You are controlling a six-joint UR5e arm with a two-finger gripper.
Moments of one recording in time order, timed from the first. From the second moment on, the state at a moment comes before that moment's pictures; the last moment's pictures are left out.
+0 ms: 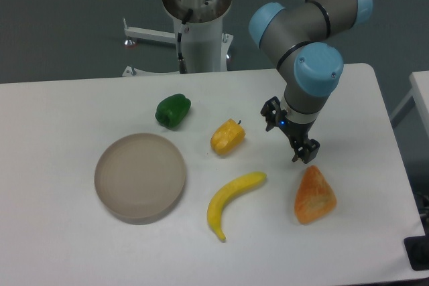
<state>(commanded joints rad) 2.35 -2.04 -1.31 -1.38 1.55 1.46</state>
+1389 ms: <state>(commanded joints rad) 2.18 -1.68 -1.83 -1.37 1.45 1.14</state>
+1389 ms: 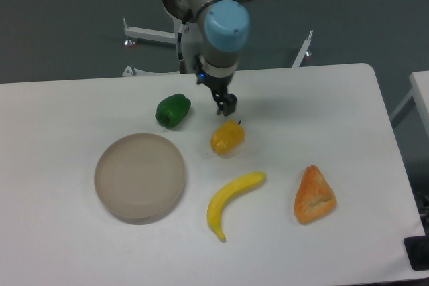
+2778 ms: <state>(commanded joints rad) 2.09 -1.77 -1.95 -1.12 1.38 0.94</state>
